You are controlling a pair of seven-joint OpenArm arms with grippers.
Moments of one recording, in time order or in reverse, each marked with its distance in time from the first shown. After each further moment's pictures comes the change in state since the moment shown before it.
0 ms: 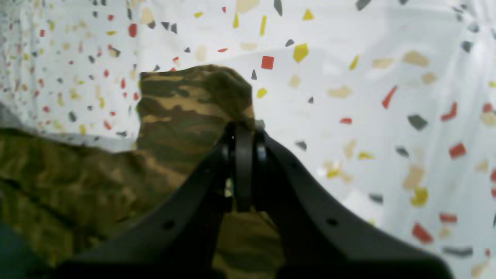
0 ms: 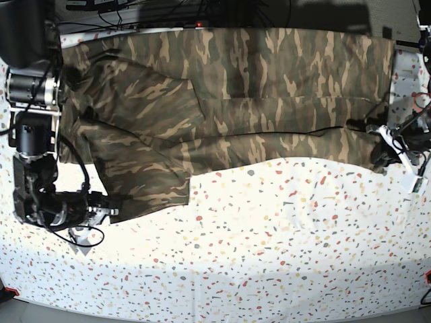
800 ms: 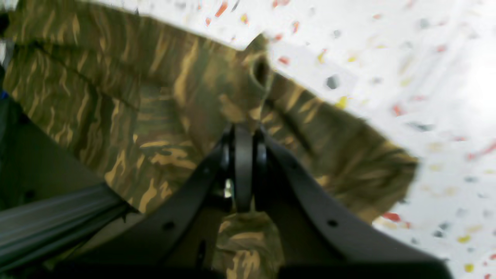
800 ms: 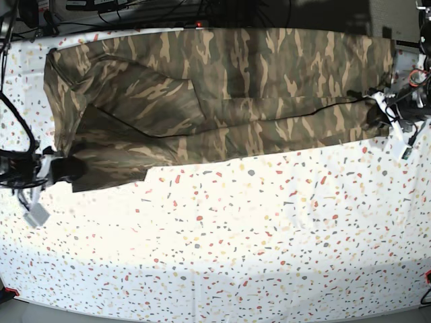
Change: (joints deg) left arm 7.3 -0.4 0.0 0.0 -0.1 -1.3 6.0; right arm -24.5 19.1 7.5 40.5 28.8 0.2 -14.2
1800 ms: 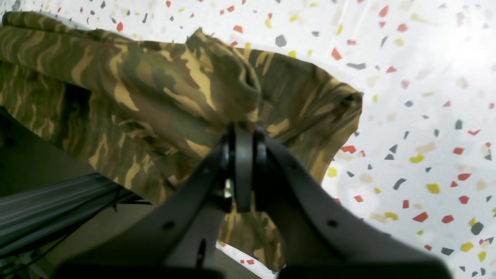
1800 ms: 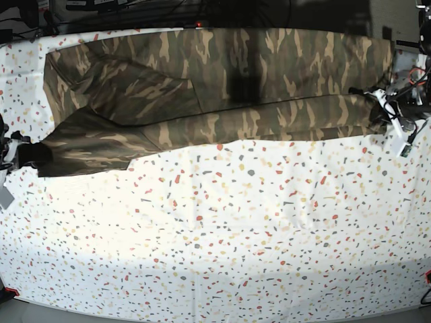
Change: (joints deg) left arm 0.2 0.1 0.0 0.0 4.6 -0.4 0.6; right arm -10.0 7.3 8.7 1.4 3.1 0.0 0.2
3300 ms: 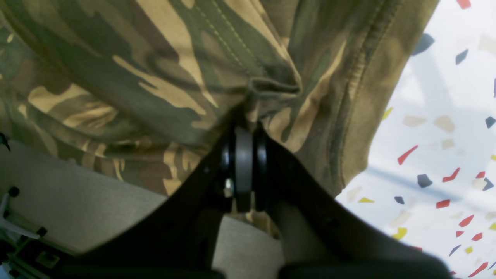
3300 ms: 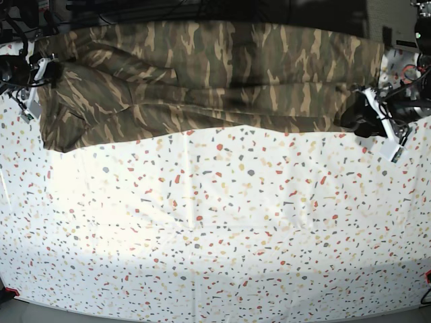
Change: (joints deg) left arm 0.5 2.3 0.0 2.5 -13.0 -7.8 -3.9; right arm -25.9 -4.6 0.0 0.0 -25.8 0.0 14.6
